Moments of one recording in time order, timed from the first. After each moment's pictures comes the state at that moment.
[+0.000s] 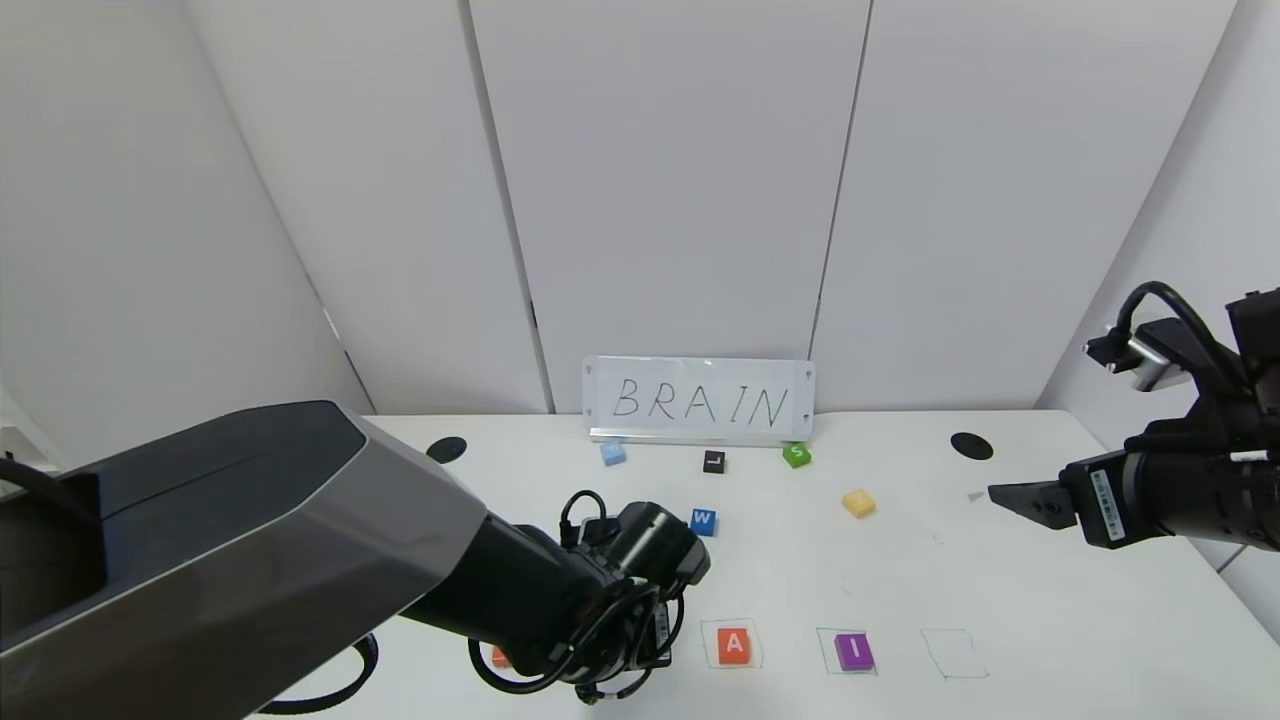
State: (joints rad) left arm -0.74 2.19 -1.09 0.05 0.33 -0.77; right arm 0.26 1.46 -0.93 0.14 -0.11 -0.01
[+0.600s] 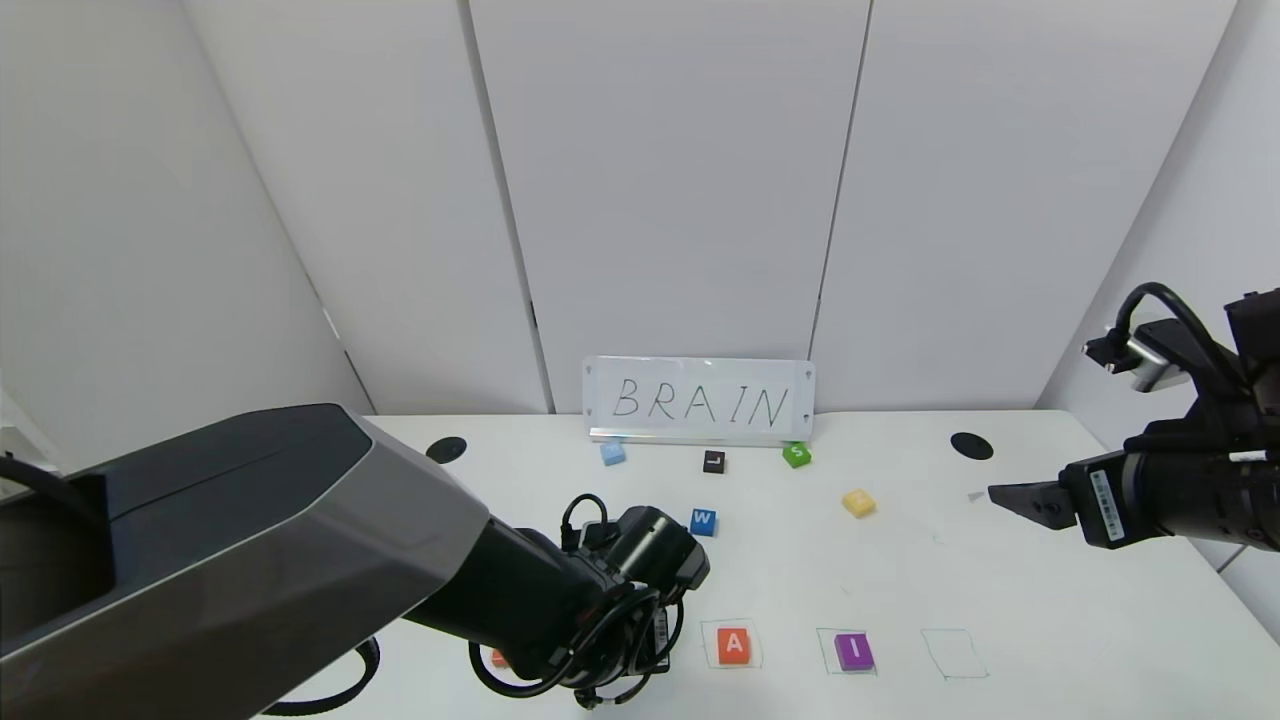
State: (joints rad) left arm -0.74 2.19 -1.08 0.05 0.33 -0.76; right arm 0.26 1.46 -0.93 0.14 -0.11 -0.01
